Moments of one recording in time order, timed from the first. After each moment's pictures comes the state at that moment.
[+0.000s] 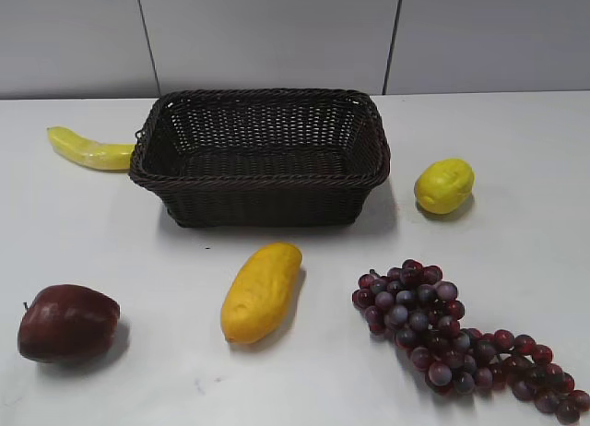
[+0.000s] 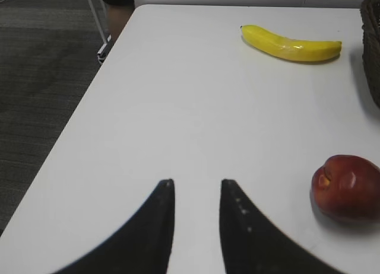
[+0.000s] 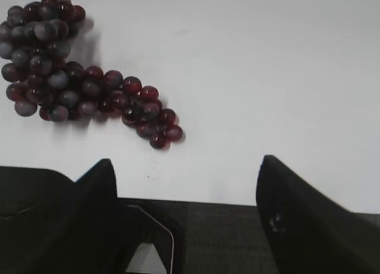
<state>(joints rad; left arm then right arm) 0.06 0.00 -0.48 0.08 1.08 0.04 0.07 0.49 -0.54 0.07 1.07 -0.05</state>
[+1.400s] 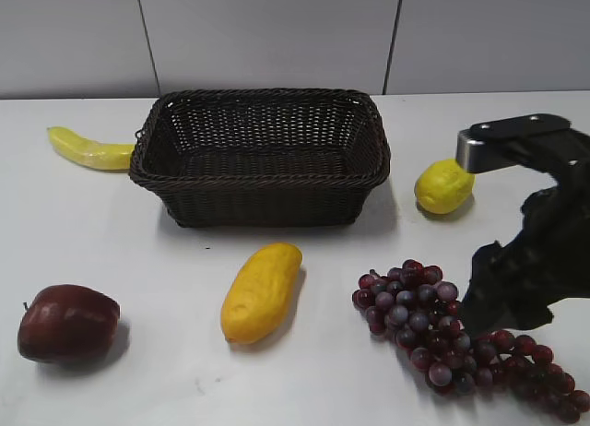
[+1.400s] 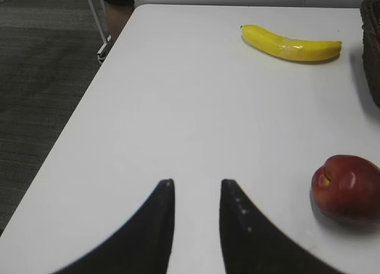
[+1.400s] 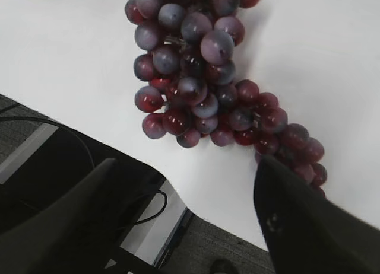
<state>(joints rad) 0.06 0.00 -0.48 0.08 1.08 0.04 0.50 1.33 -0.79 0.20 0.88 -0.04</state>
